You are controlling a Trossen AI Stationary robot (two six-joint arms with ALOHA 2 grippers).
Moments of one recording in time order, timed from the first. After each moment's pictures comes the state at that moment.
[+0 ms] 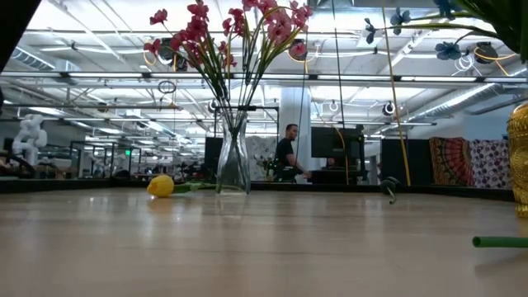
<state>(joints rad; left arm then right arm) -0.32 2.17 1.74 0.82 -0.06 0.42 1.12 1.28 0.87 -1.07 0.45 2.01</state>
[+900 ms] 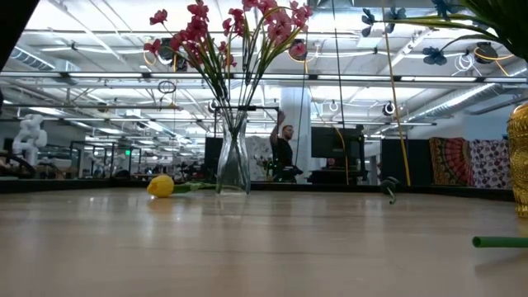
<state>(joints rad) -0.33 2.17 1.74 0.83 -0.06 0.37 1.12 1.28 0.87 -1.07 0.45 2.00</state>
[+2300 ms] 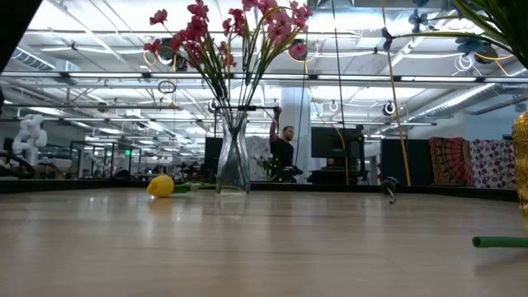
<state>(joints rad) -0.31 2.17 1.89 0.45 -0.13 0.30 1.12 1.28 0.87 -1.07 0.46 2.00</state>
